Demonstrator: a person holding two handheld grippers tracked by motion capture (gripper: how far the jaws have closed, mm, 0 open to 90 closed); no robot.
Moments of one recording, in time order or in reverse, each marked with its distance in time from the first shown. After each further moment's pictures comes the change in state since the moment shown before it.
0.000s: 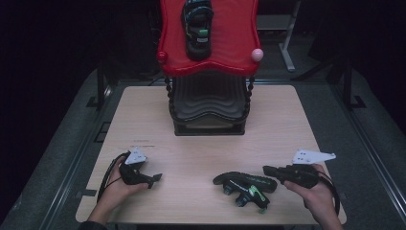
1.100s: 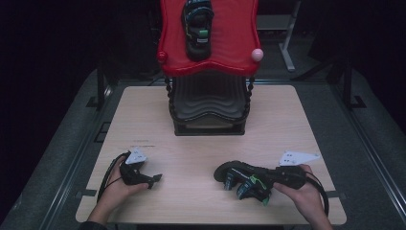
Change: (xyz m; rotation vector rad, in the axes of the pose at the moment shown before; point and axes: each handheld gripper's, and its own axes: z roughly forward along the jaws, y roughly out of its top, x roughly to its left) left arm 0.000 0.000 0.000 0.000 0.002 -0.001; right arm 0.003 0.002 0.024 0.041 0.004 -0.017
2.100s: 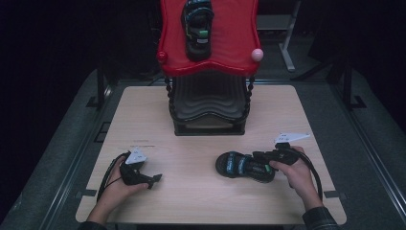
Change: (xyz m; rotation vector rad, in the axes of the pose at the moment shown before) left arm 0.000 0.000 0.000 0.000 0.000 0.000; right arm -0.065 0.012 0.035 0.038 -0.029 0.113
